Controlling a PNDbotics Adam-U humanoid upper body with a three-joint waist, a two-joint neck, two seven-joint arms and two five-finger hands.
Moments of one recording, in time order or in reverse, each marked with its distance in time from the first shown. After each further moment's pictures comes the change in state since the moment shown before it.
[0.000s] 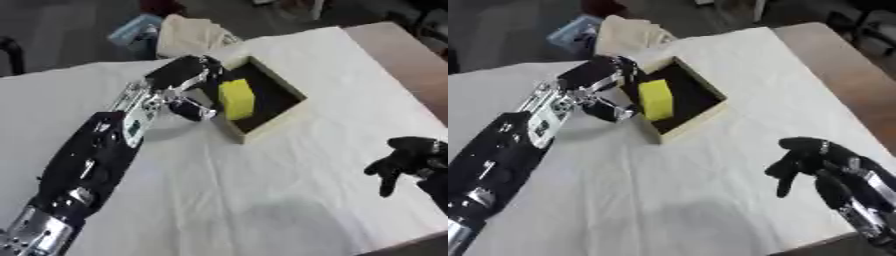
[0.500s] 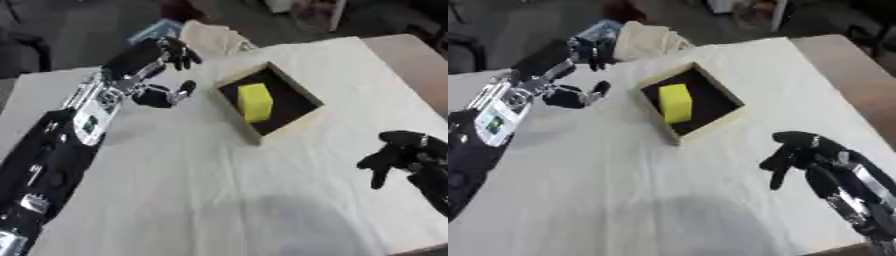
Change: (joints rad) left arm 0.180 0.169 0.014 -0.242 0.166 -0.052 0.088; right arm 0.038 -0.001 -0.030 0.007 0.007 -0.010 -0.035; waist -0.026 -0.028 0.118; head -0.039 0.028
